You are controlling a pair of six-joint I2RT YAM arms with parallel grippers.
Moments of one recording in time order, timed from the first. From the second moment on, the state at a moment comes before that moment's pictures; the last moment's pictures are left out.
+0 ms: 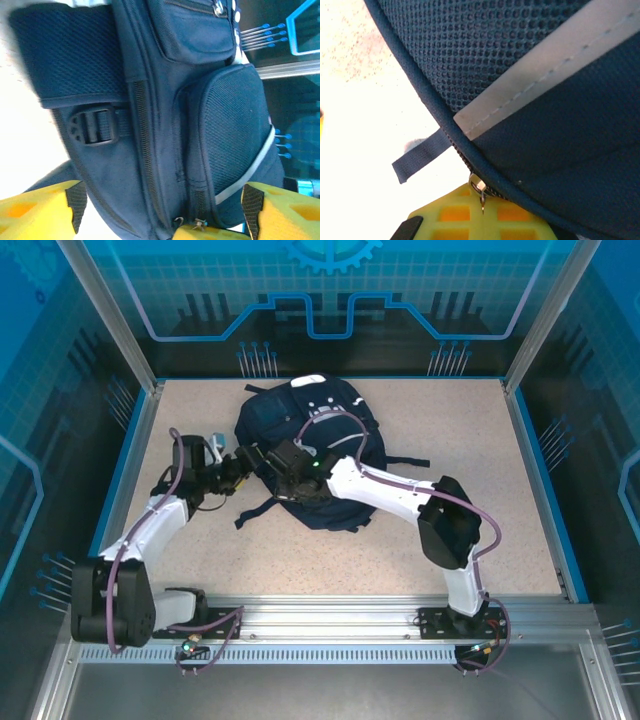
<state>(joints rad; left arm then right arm) -0.02 1.26 0.72 -0.12 0.60 -0.85 0.95 1.97 1.66 -0.76 0.12 0.99</state>
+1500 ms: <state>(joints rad) -0.14 1.58 0.83 0.07 0.76 -0.95 0.88 1.74 1.42 -0.86 0.33 0.72</state>
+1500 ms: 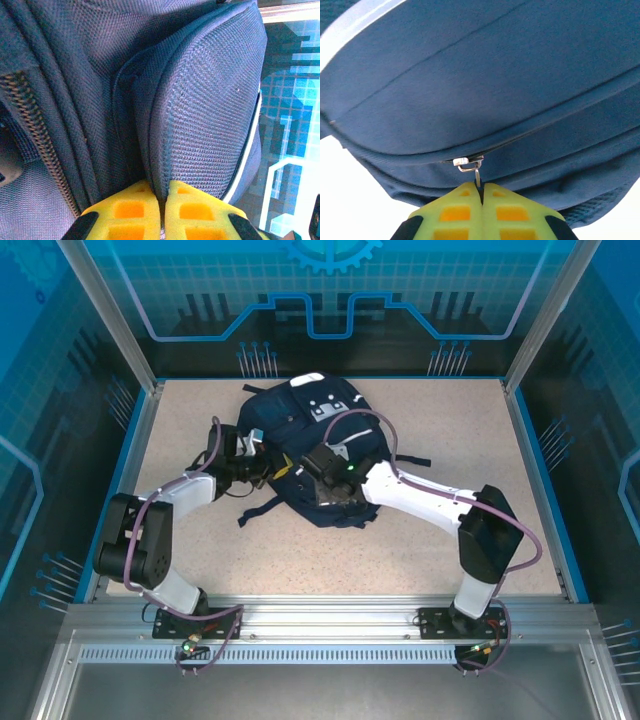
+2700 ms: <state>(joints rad) 0.00 1.23 0.60 0.03 0.62 -1.11 0.93 2.04 1.80 -0.76 -0.06 0.40</state>
